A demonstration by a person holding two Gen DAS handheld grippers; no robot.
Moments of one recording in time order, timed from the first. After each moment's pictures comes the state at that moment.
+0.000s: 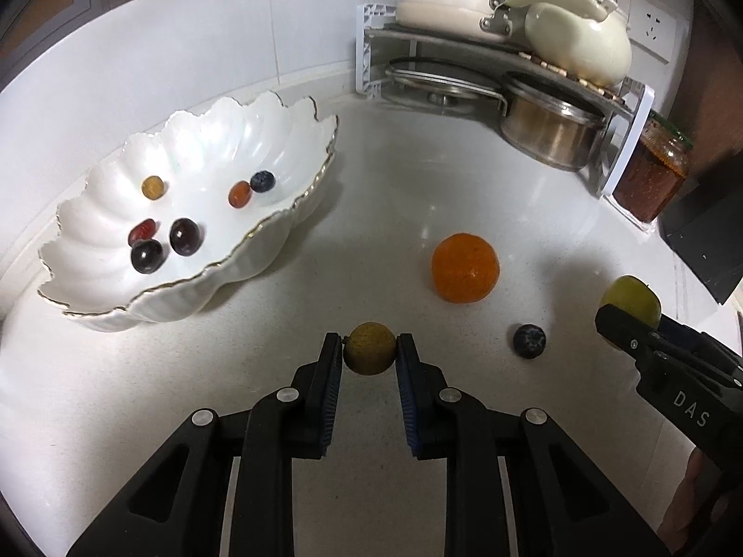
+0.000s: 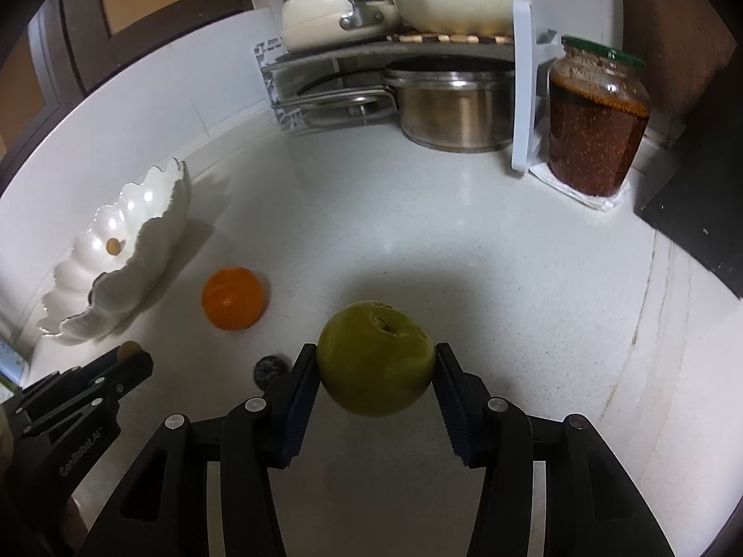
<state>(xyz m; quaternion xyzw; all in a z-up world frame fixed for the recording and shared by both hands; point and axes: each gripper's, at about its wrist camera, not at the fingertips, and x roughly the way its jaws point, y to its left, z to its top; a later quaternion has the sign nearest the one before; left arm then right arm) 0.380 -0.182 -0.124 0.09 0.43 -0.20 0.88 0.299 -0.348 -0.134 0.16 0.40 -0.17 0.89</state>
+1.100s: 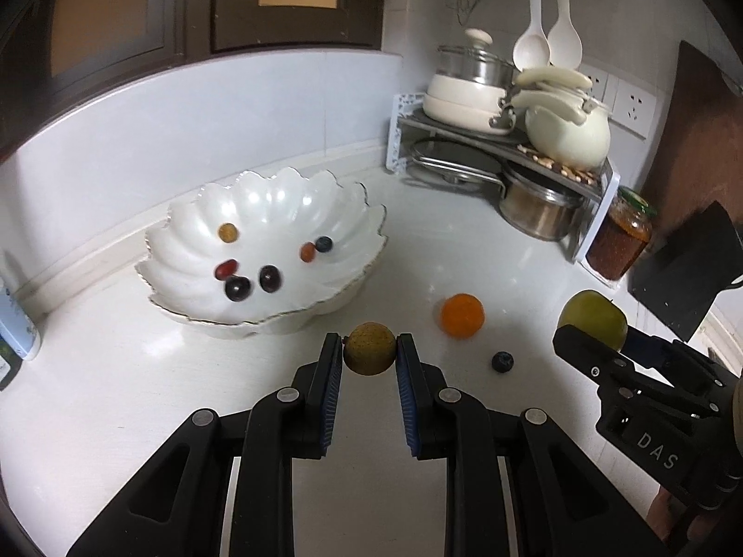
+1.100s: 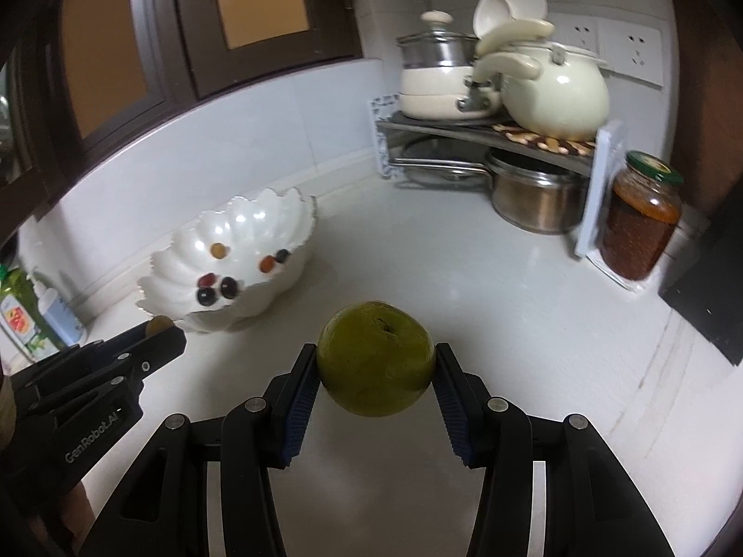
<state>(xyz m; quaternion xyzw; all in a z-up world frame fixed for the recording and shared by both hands) 0.332 -0.115 -0.047 0.04 0.36 -0.19 0.91 0.278 -0.270 -0.061 0.10 0.34 -0.08 0.93</state>
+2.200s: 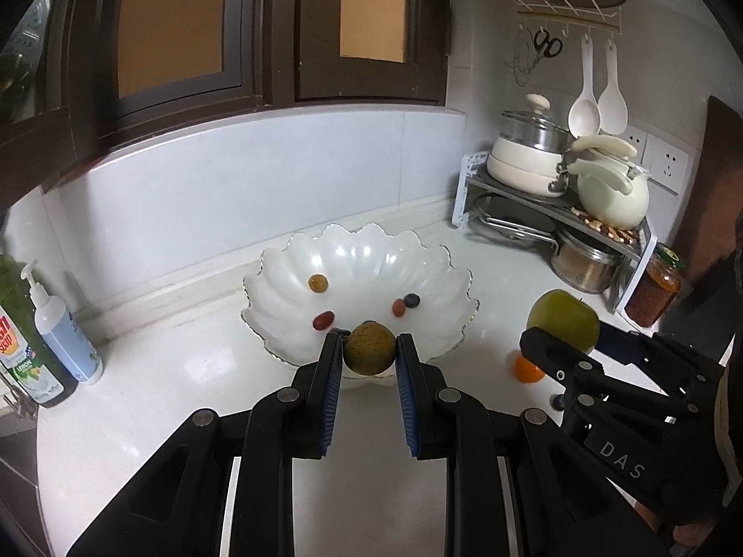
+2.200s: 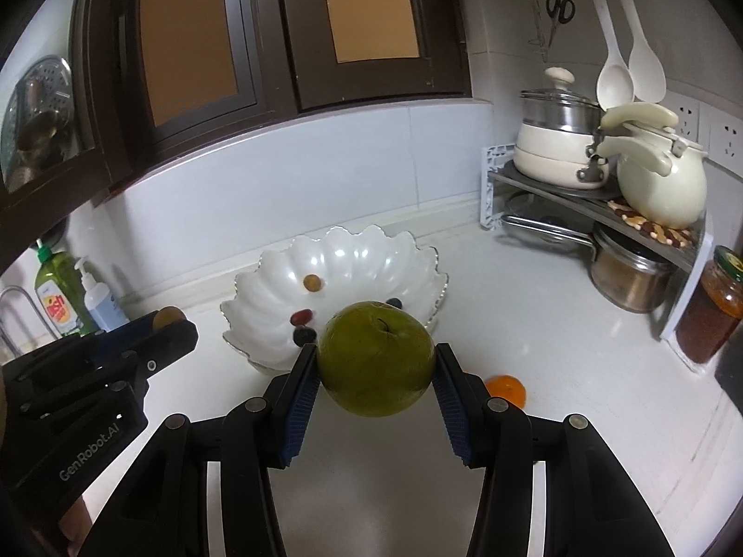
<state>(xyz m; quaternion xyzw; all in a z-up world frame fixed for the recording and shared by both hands) 0.343 -0.040 -0.002 0.03 0.30 -0.13 0.94 0.330 -0.182 -0.026 0.06 0.30 0.00 0.95</state>
